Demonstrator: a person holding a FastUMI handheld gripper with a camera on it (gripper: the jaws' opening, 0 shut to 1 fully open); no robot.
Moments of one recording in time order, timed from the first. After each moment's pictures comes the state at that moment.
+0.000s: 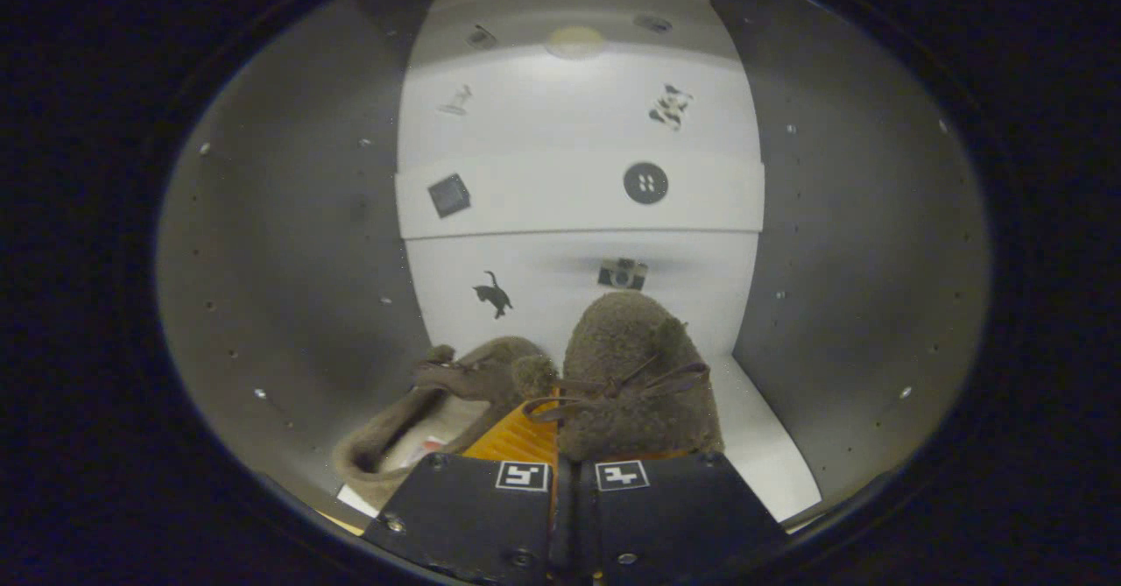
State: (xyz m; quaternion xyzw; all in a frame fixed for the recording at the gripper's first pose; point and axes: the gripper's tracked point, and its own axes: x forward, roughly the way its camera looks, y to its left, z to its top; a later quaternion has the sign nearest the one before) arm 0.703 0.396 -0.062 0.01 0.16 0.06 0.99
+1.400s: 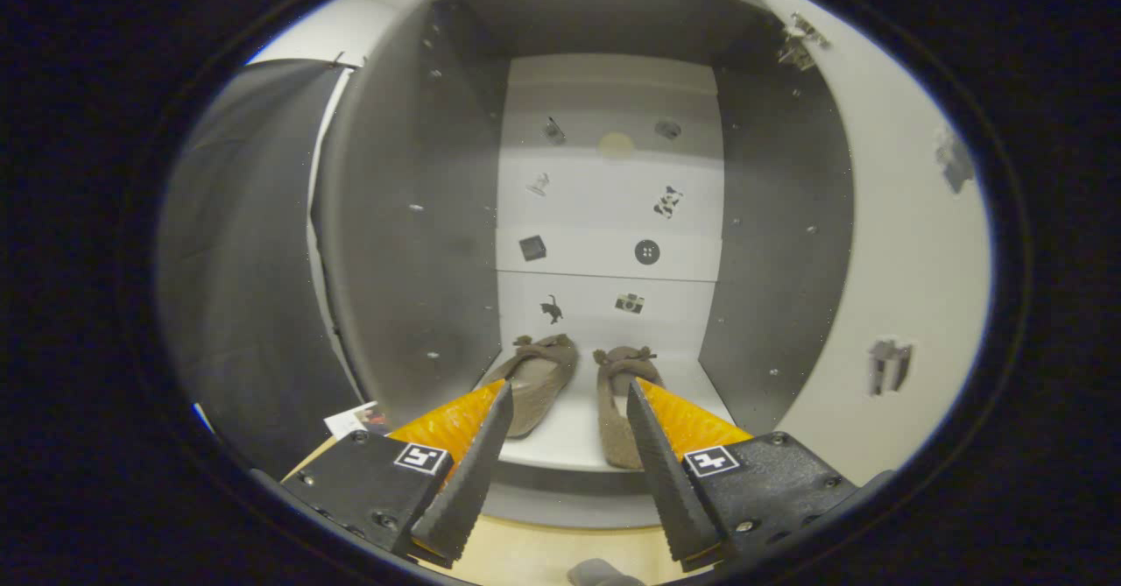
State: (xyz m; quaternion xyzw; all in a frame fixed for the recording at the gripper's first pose) arm 0.464 0.417 0.015 -0.02 0.08 0.12 0.99
